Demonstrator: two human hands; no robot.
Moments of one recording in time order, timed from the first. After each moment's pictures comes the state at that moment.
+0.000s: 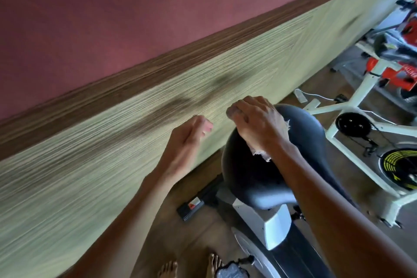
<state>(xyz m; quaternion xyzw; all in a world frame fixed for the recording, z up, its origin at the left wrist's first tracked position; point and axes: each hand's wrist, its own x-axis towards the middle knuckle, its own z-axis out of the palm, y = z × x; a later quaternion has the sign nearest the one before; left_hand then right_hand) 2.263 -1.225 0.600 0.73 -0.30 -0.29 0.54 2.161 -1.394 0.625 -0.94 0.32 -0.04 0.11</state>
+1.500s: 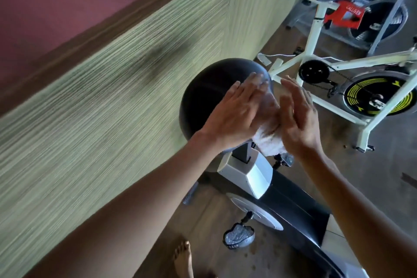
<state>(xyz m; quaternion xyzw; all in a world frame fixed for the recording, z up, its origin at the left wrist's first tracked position) 2.129 -1.313 0.598 0.62 -0.74 -0.04 0.25 1.962 -1.360 0.614 -0.80 0.45 -0.34 0.21</state>
